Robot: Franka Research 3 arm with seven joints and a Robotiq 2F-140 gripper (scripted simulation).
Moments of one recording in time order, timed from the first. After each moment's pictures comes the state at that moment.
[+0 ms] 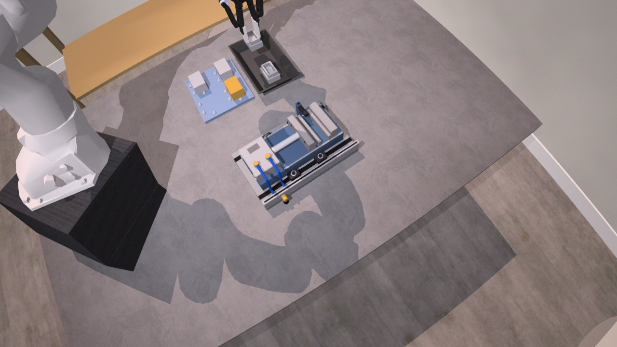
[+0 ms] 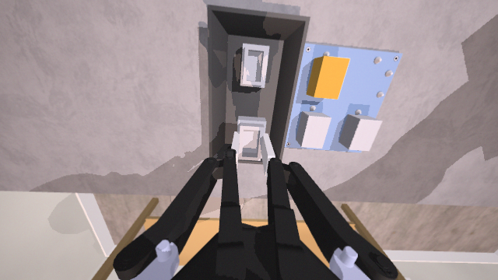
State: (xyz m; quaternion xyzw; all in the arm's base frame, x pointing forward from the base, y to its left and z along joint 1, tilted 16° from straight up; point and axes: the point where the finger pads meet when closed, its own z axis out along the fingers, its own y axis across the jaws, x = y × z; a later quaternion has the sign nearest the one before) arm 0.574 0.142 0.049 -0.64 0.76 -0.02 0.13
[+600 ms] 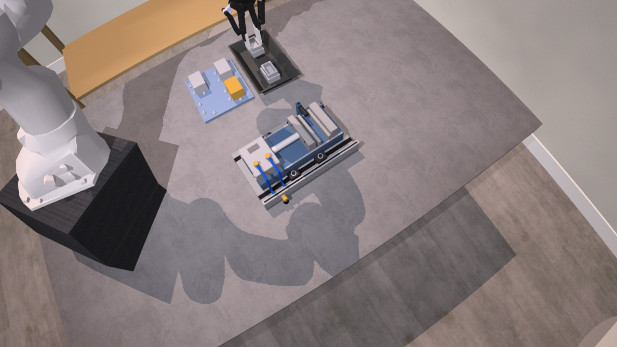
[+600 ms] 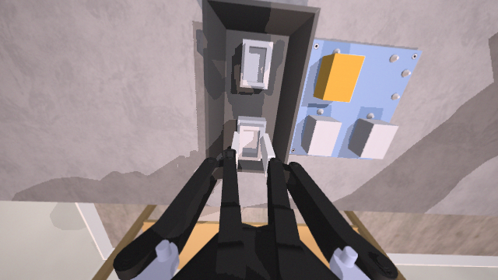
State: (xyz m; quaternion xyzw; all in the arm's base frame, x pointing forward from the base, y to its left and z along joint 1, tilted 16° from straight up) arm 0.581 0.147 0.020 -0.64 0.76 -0.02 0.13
